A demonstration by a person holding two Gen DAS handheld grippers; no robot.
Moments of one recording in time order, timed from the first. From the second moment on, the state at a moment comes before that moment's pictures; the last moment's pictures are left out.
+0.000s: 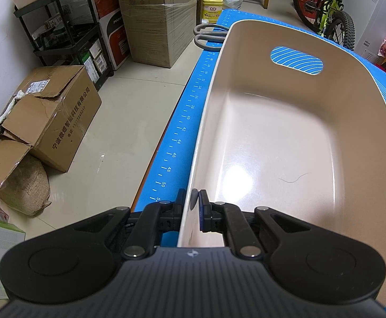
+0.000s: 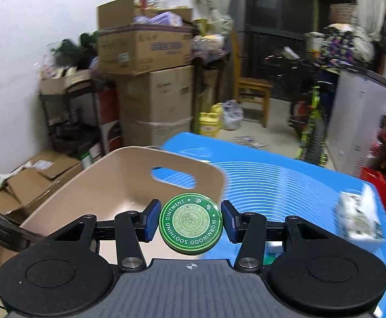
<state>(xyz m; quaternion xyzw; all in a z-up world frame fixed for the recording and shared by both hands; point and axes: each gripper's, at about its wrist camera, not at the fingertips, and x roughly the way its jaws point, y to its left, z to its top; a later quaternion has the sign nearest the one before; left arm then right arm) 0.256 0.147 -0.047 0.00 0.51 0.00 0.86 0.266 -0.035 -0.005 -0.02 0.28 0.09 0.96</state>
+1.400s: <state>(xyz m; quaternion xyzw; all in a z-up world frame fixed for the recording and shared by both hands) 0.256 0.145 -0.051 0.01 0.52 -0.01 0.85 0.340 0.054 -0.094 -0.06 0.57 0.08 0.81</state>
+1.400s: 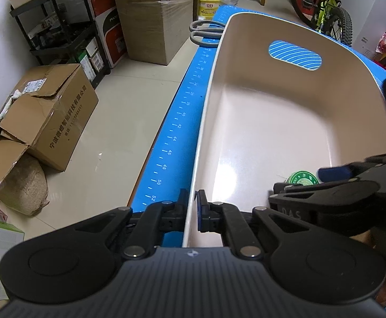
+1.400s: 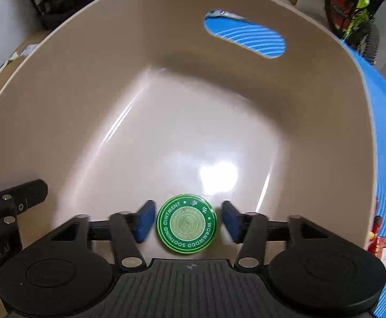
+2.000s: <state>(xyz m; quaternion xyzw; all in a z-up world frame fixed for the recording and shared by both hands) 0.256 0.146 -0.053 0.00 0.52 -0.01 0.85 0.284 0.004 0.010 -0.03 0.45 0.08 0.89</state>
